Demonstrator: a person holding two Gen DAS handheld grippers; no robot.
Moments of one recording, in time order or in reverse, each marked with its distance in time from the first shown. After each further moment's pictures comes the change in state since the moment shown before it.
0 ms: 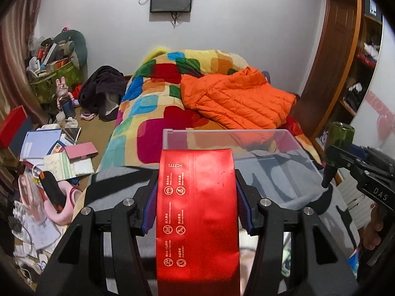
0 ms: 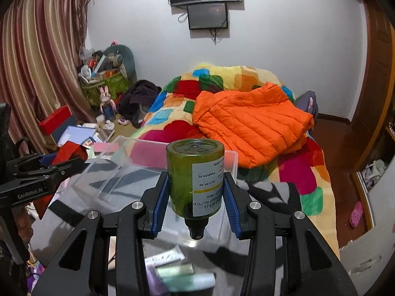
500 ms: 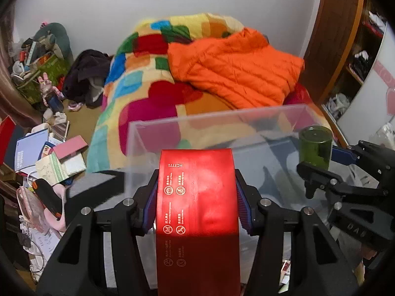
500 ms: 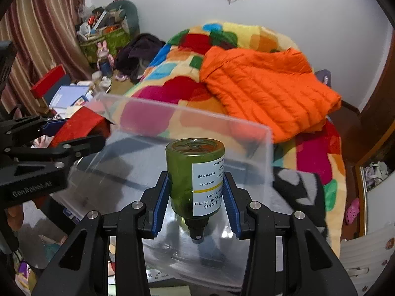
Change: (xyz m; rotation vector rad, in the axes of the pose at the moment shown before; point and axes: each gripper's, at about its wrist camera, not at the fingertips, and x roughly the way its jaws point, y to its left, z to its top) left arm 0.094 -0.021 0.019 0.091 0.208 0.006; right arm 0.097 0.009 -0.006 -0.082 0.262 0.027
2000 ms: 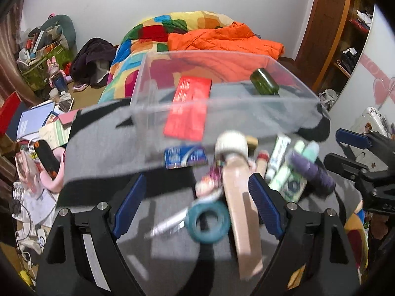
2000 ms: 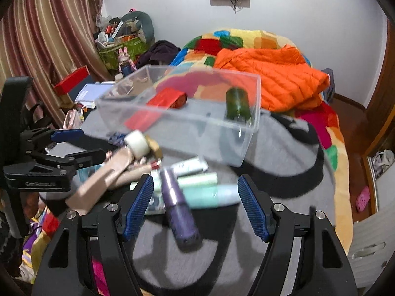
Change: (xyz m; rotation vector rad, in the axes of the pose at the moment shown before) left arm -0.074 -0.016 -0.142 -0.033 -0.037 -0.024; right arm -0.087 0.019 -0.125 0.013 -0.087 0.072
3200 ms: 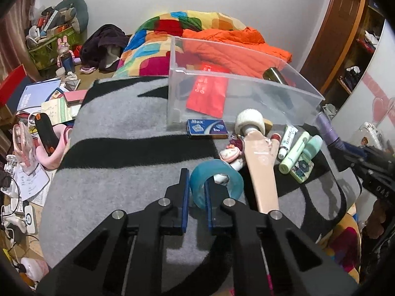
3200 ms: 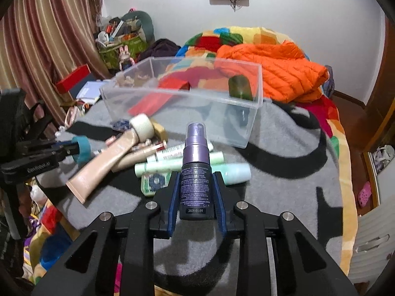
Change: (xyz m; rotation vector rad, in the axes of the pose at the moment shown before) left arm -0.010 0.032 -0.034 -0.114 -0.024 -0.034; right arm -0.004 0.004 -0.018 0.015 -0.019 0.001
